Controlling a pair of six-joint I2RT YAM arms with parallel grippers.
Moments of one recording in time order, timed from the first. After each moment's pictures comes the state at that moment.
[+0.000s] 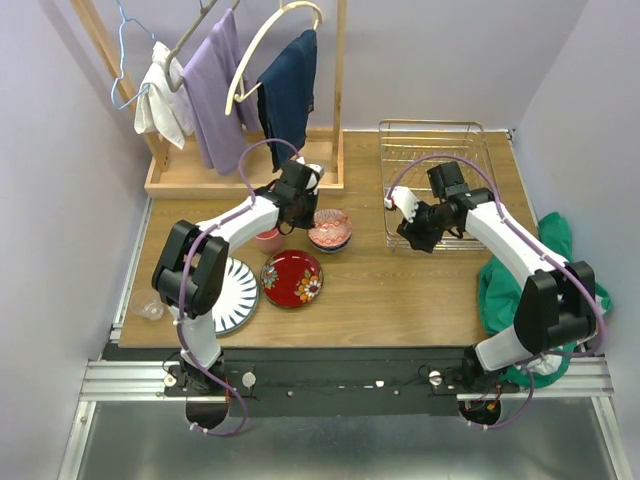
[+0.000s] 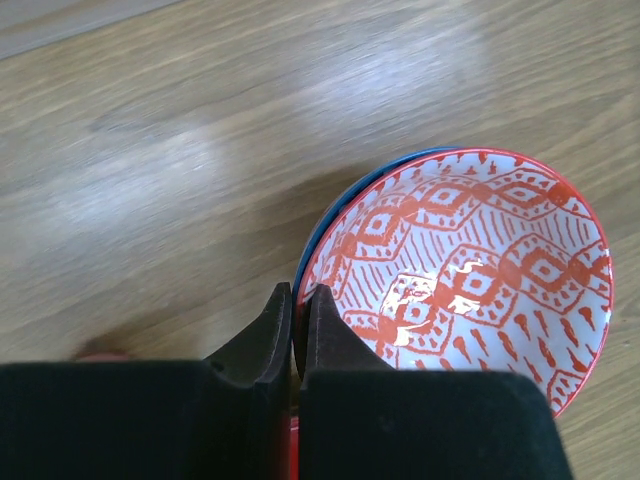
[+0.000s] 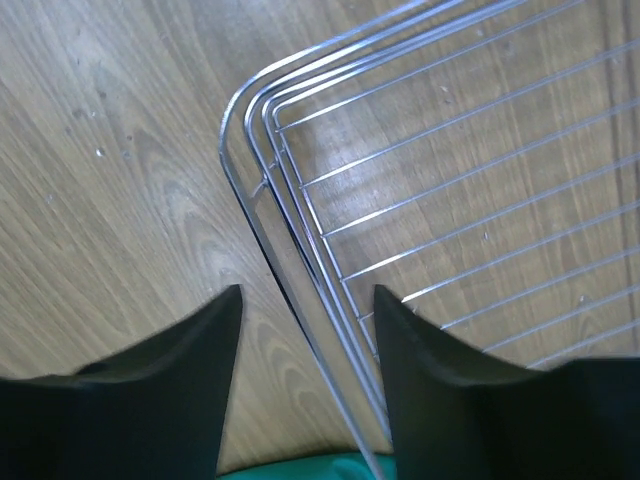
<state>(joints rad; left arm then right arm) -0.50 1.84 1.30 -0.35 0.08 -0.24 0.27 1.50 1.16 -0.76 -0.30 -0.86</state>
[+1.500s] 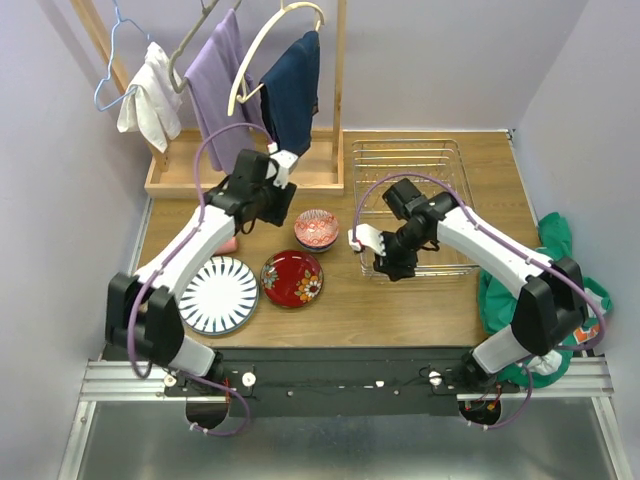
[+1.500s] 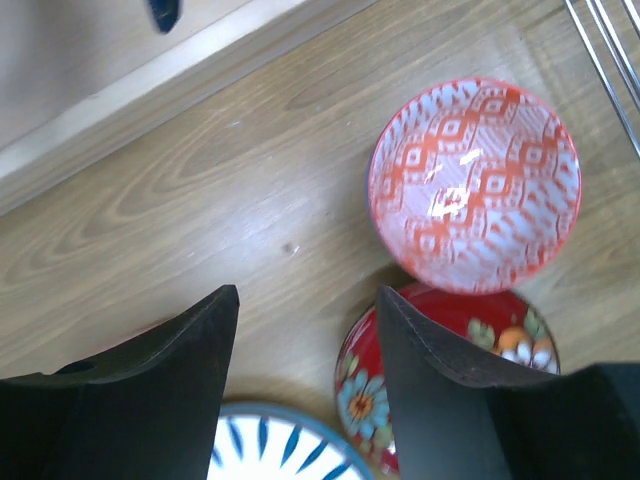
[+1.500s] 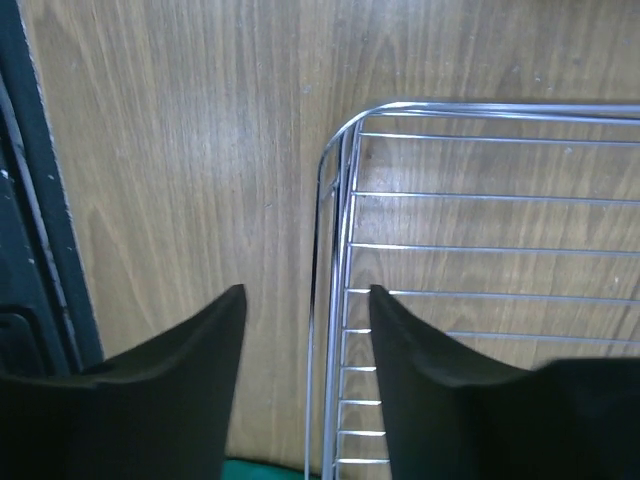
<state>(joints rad) -0.38 1.50 1.22 -0.50 0.07 0.09 0.57 1.54 1.22 -1.02 -0.37 -1.03</state>
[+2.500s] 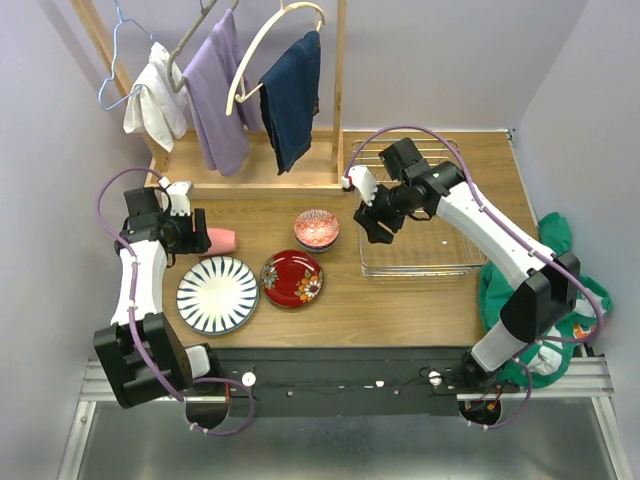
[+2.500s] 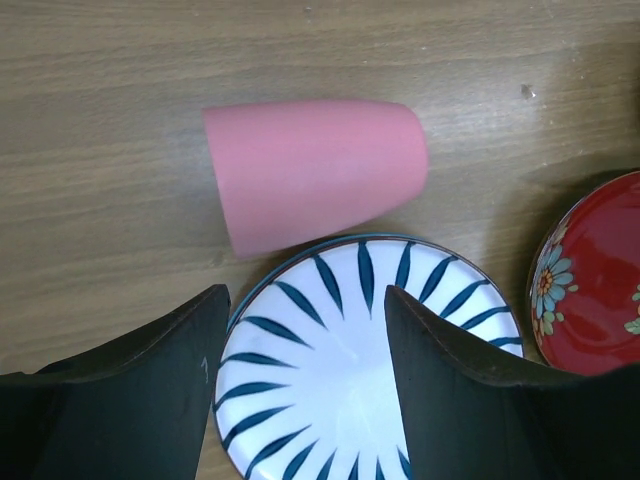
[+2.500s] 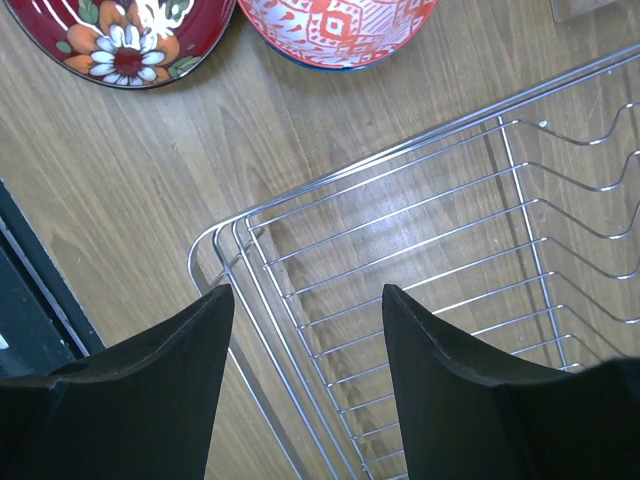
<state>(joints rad) 0.31 1.23 0.92 -0.59 0.38 0.24 0.57 1.62 1.56 -0.99 -0.32 -0.58</state>
